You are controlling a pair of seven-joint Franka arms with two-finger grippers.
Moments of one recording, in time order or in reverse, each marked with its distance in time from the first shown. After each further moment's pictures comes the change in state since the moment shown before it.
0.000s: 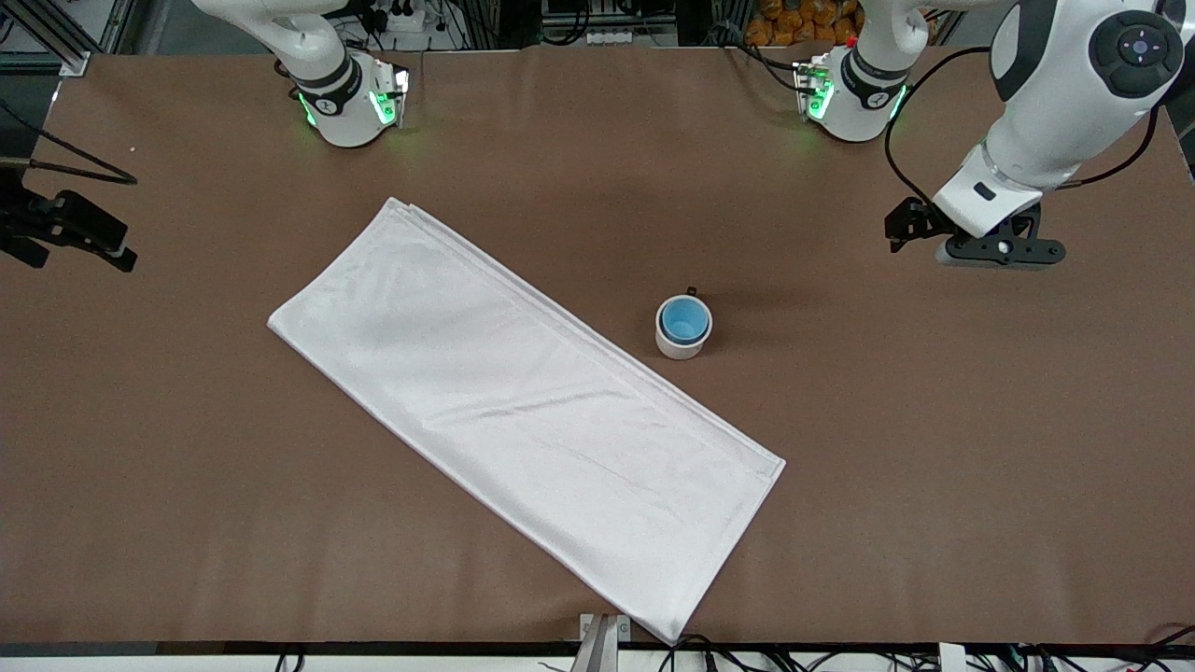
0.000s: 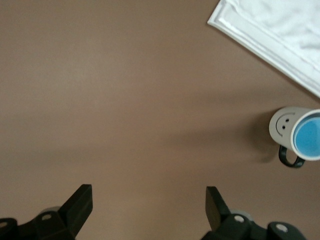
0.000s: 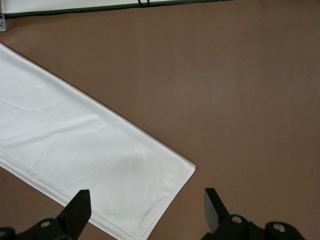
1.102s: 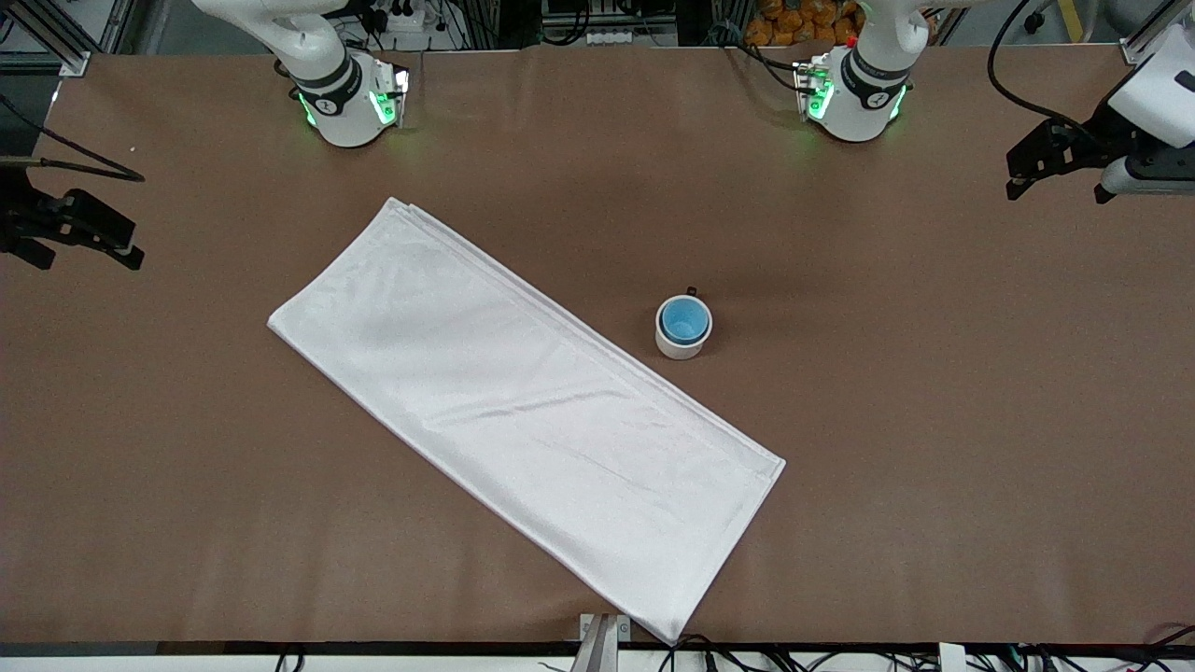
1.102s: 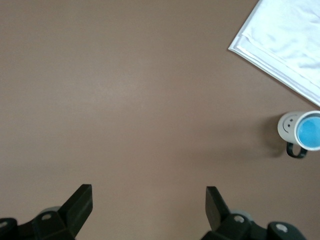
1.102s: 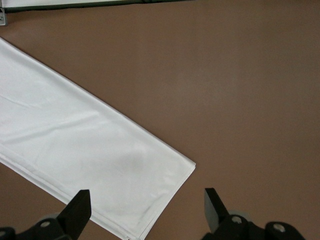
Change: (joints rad) left arm 0.105 0.004 0.014 0.390 0.006 -0.353 0.104; right arm 0.000 0.000 0.006 -0.008 0.000 -0.004 -0.042
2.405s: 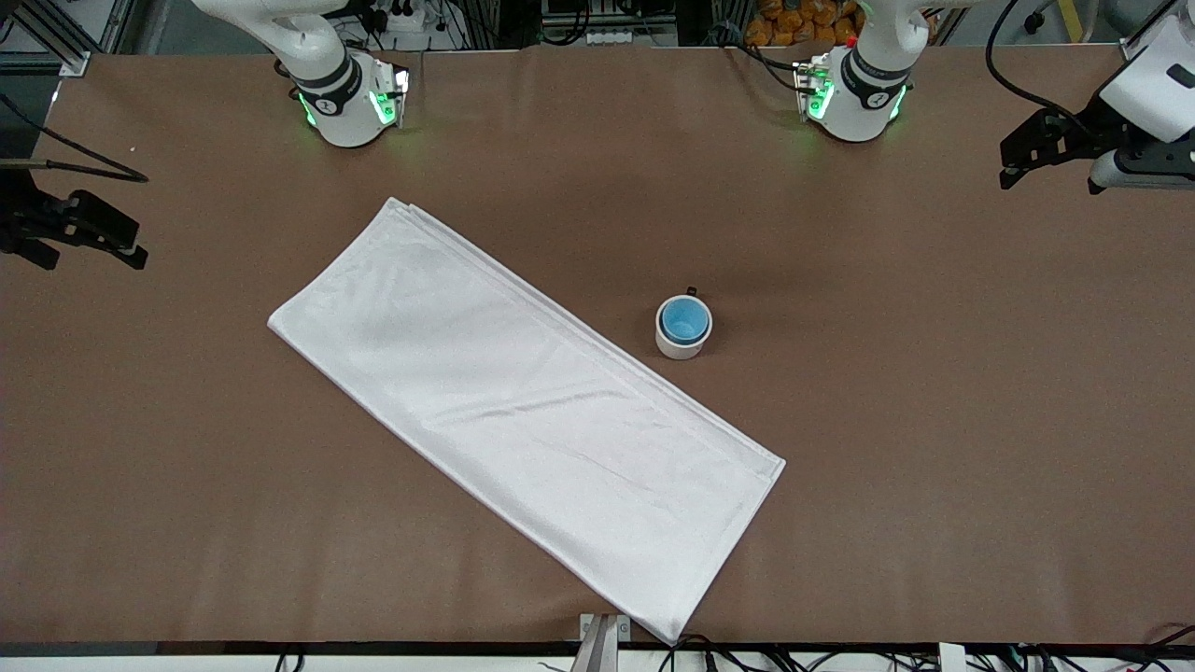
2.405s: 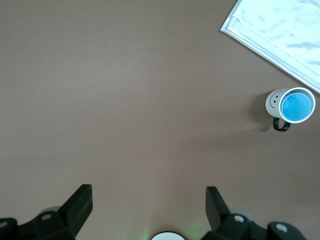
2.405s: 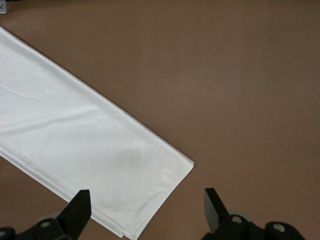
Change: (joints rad) left arm -0.001 0.013 -0.015 0.033 -0.006 -0.057 0.001; right arm 0.000 0.000 0.000 -0.008 0.000 -0.004 -0.007
